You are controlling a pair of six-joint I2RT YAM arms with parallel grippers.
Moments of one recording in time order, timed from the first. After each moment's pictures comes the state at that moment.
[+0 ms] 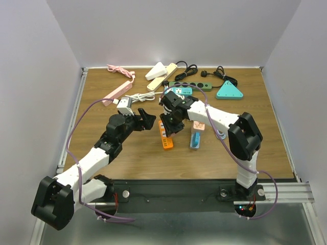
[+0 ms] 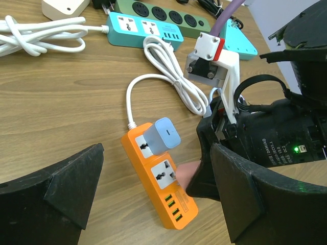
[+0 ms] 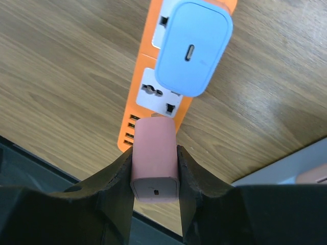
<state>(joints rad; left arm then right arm) -0.48 0.99 0.47 0.32 0.05 -0.52 0.78 1.94 1.57 -0.82 -0.16 0.34</state>
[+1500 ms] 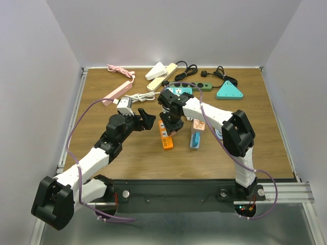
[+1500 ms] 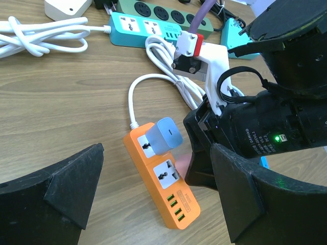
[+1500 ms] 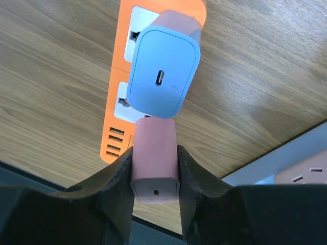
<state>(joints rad) -0.48 0.99 0.47 0.32 0.05 -0.51 0.78 2.04 1.70 -0.94 -0.08 0.32</state>
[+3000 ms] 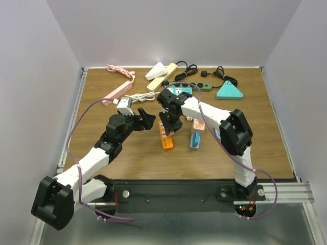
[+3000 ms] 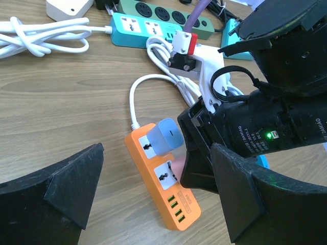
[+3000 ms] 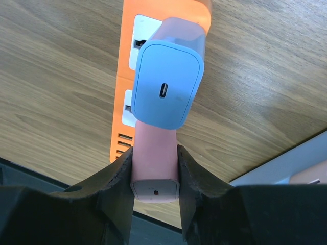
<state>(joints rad) -0.47 0.99 0.47 0.32 0.04 -0.51 0.78 2.07 1.74 -0.96 -0.07 0.39</state>
